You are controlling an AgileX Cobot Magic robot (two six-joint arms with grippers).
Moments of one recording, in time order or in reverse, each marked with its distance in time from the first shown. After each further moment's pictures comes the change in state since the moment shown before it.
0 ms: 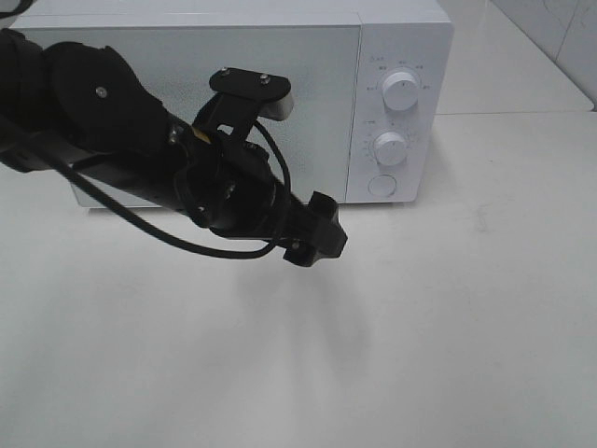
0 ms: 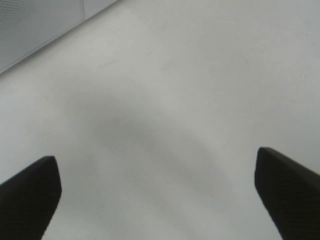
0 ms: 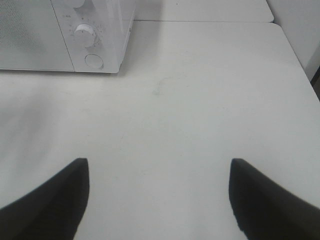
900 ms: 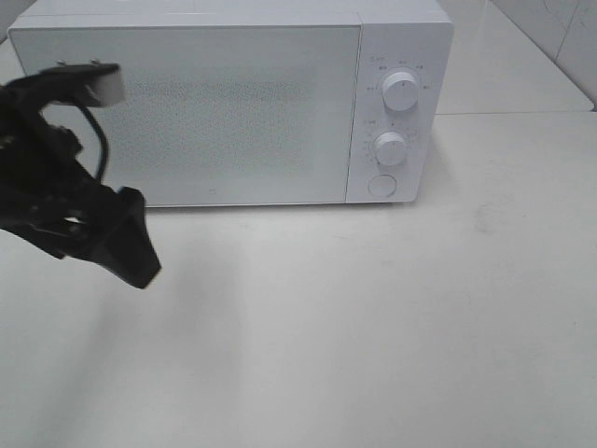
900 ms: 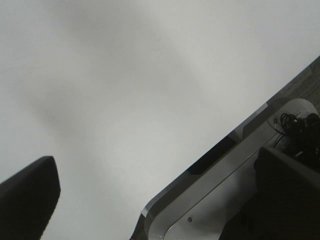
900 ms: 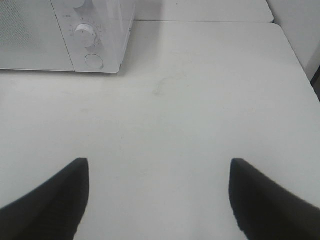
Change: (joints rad) left arm 0.342 -0.249 0.000 0.241 0.736 -0.154; right arm 0.000 0.000 0.000 0.000 0.000 0.000
